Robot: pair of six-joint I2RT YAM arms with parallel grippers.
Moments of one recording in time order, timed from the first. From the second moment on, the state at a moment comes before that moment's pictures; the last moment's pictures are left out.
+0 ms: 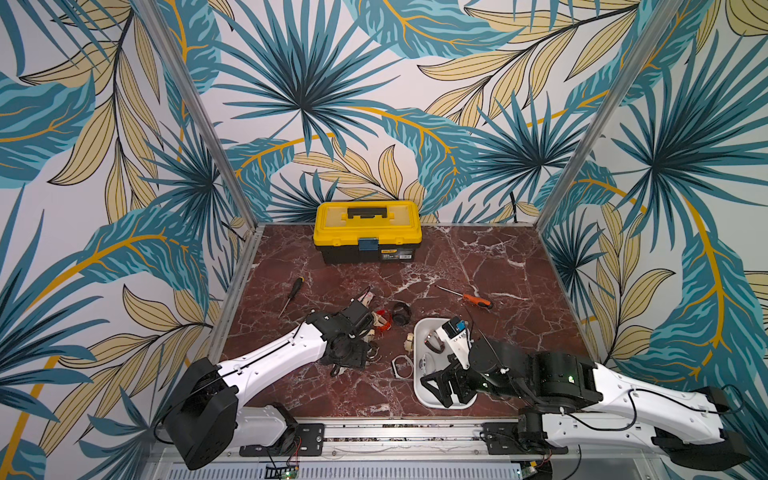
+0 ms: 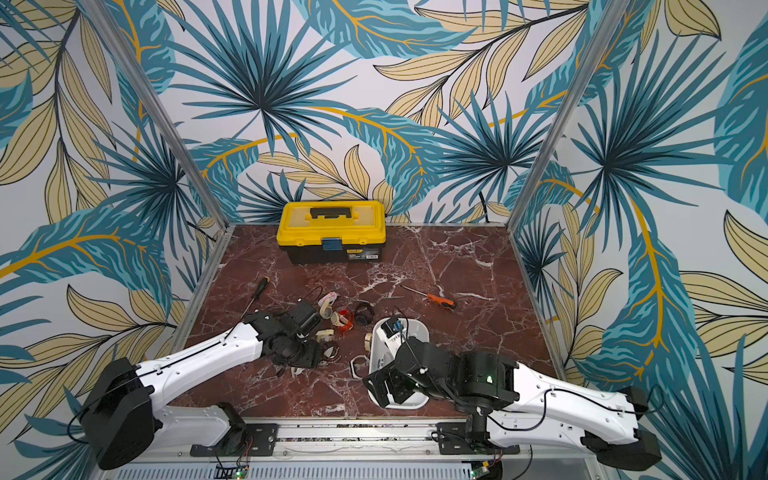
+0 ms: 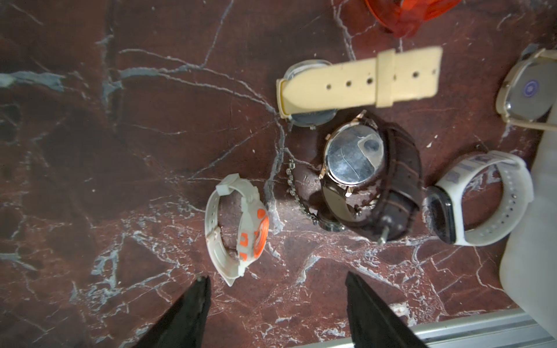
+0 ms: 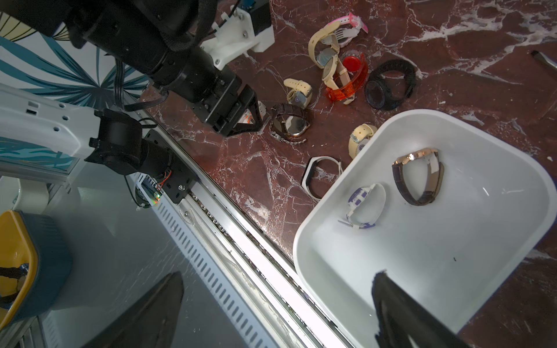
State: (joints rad) left arm -0.71 1.32 0.85 -0.93 -0.02 -0.63; right arm 1.28 0.88 0.99 -0.89 0.19 0.65
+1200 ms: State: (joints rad) left arm -0.67 1.46 0.84 -0.86 -0.04 -0.58; right arm 1.32 0.87 1.04 -0.97 0.30 0.60
